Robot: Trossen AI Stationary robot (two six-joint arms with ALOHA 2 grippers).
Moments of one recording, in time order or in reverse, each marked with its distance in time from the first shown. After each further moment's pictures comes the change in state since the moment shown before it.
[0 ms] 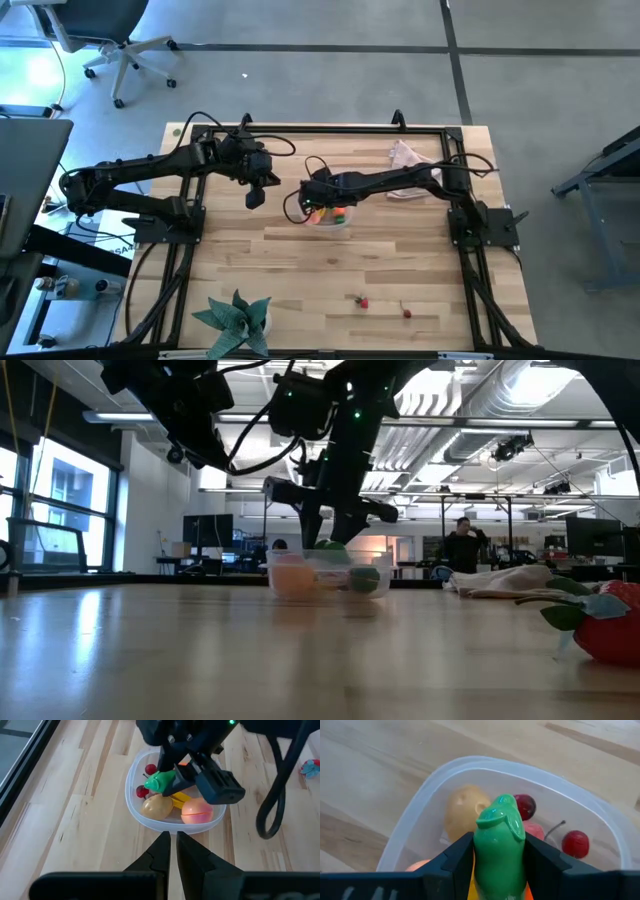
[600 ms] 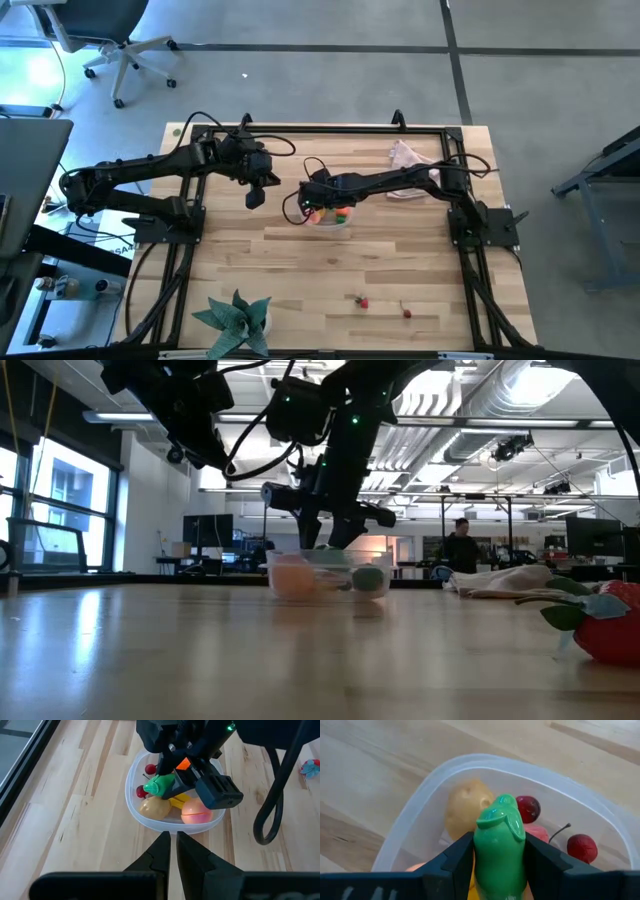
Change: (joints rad) left arm 0.000 0.000 0.000 0.000 0.000 0.000; right arm 0.004 0.015 0.000 0.017 0.007 -0.023
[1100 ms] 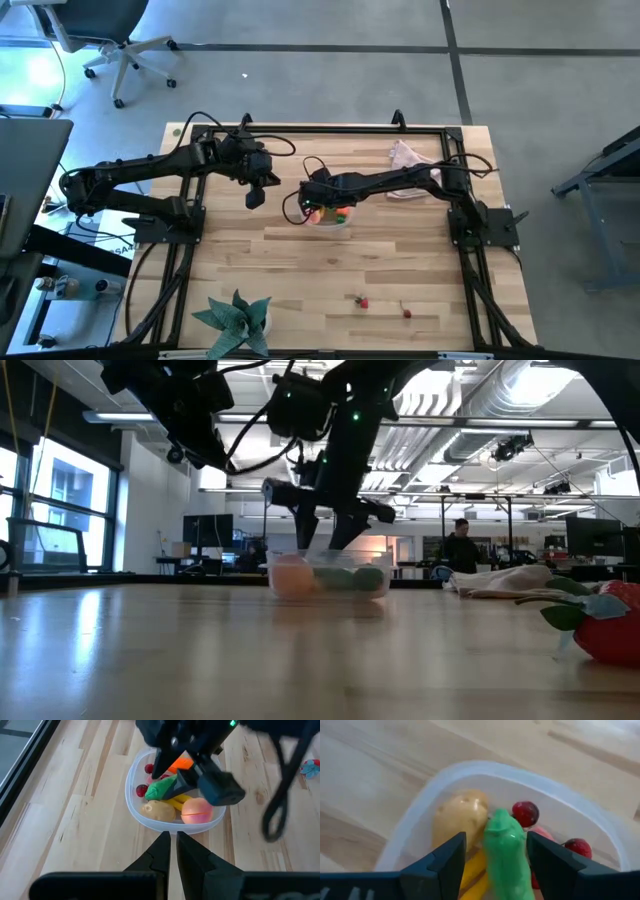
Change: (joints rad) left arm 0.000 0.000 0.000 0.000 0.000 0.000; right arm 0.003 -0.013 0.000 -0.001 0.016 -0.026
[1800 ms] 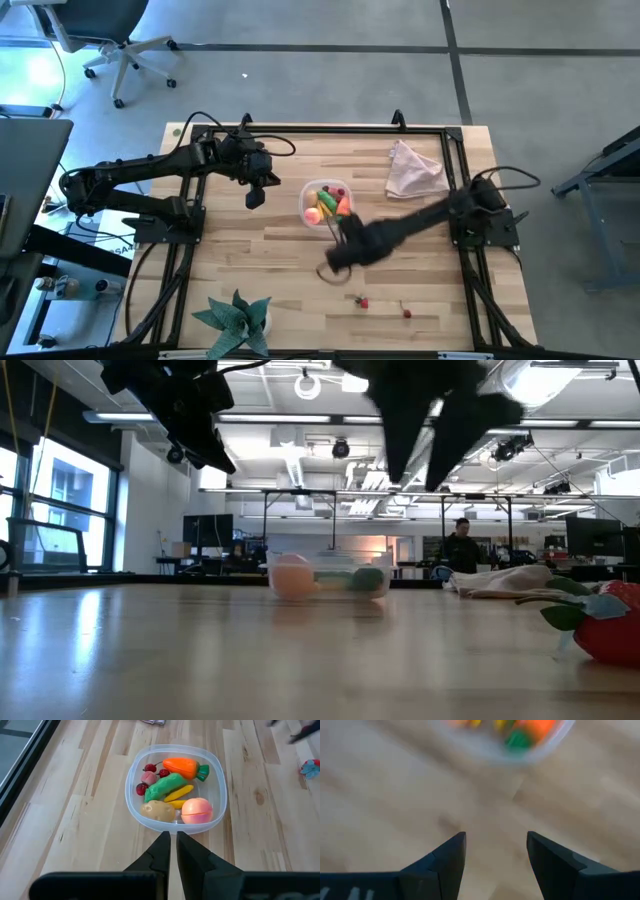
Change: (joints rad) left arm 0.000 0.000 0.000 0.000 0.000 0.000; right arm 0.399 -0.197 0.000 -0.437 -0.081 0.421
